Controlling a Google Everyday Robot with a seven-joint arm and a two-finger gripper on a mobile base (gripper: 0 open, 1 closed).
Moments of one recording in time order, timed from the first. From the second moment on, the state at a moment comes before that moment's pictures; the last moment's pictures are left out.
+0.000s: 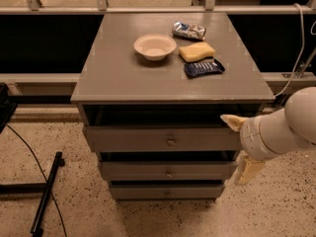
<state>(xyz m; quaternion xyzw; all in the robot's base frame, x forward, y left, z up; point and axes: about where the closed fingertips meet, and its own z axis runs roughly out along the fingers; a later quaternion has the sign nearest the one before) 0.463 -0.196 0.755 -0.73 0.63 -0.05 0.25</state>
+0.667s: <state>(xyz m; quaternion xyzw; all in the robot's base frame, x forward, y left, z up) 0.467 -0.198 0.743 -0.74 0.63 -0.03 0.25</state>
